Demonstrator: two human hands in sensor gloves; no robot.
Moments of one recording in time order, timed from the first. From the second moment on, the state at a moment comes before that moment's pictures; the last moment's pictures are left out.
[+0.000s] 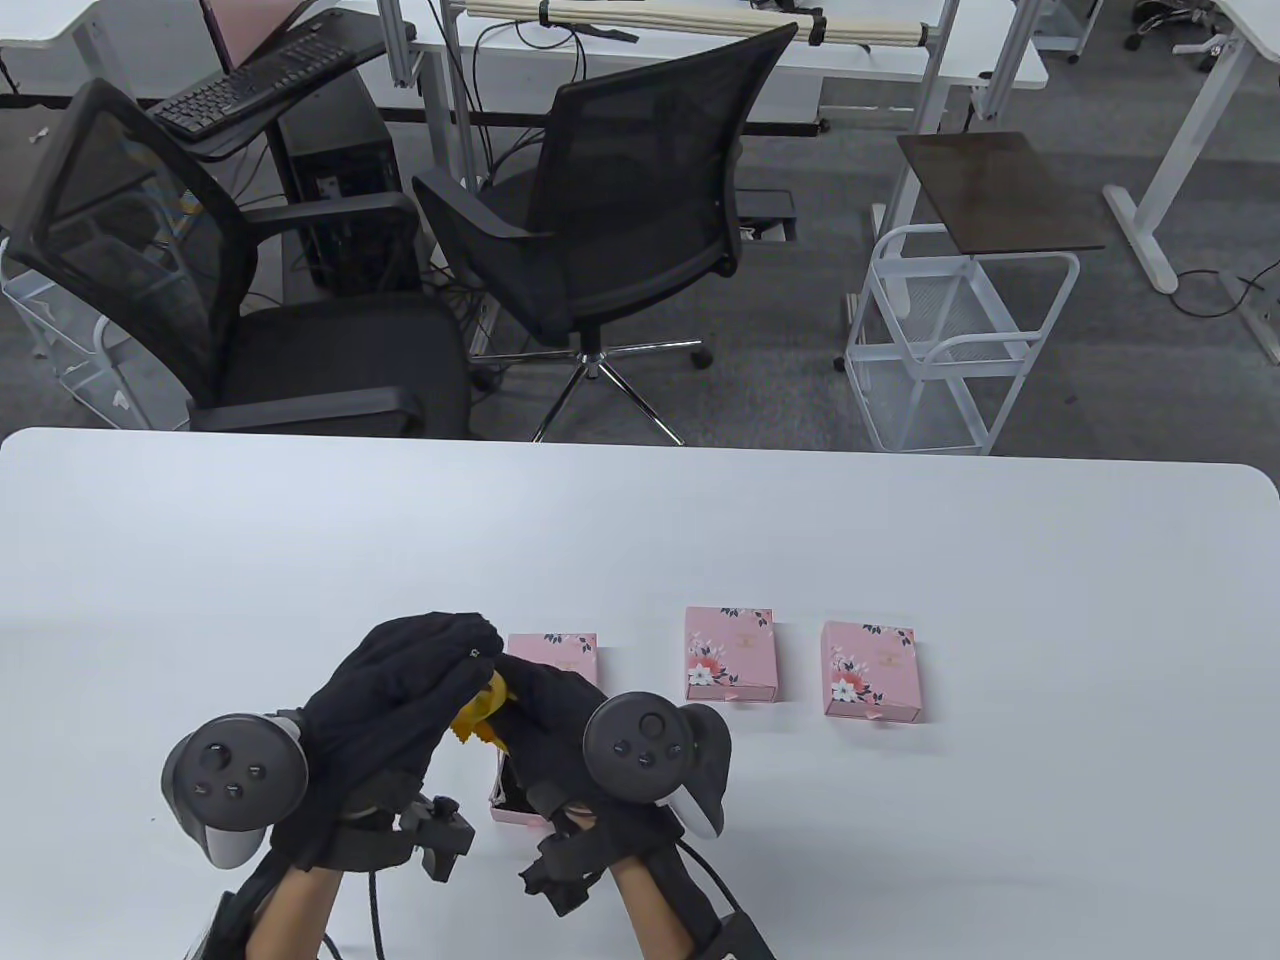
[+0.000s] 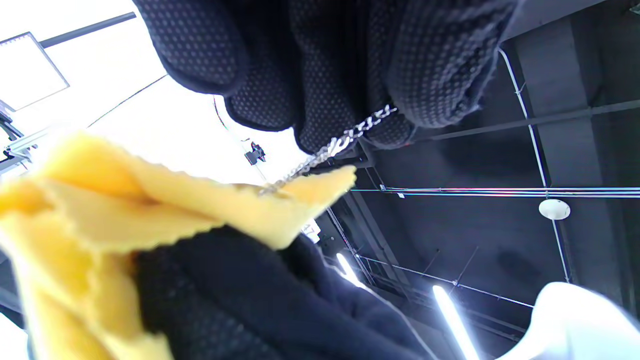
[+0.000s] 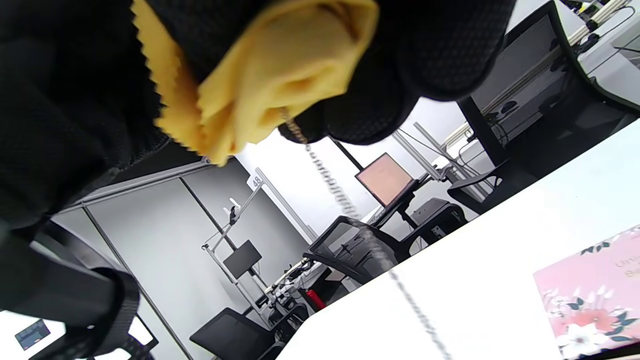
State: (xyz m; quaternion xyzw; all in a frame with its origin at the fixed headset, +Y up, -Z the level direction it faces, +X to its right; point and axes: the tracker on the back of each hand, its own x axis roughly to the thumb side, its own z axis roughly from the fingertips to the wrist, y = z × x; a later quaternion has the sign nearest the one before) left_hand -0.229 -0.577 -0.260 0.24 -0.17 0.47 0.83; right_hand -0.018 -0.629 -0.290 0.22 -0.08 0.87 0.43
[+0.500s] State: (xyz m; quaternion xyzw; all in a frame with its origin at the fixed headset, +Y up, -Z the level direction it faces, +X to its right) left_hand -0.230 -0.578 -0.262 0.23 -0.16 0.46 0.84; right_hand -0.019 -0.638 -0.296 0.22 -0.05 0.87 0.44
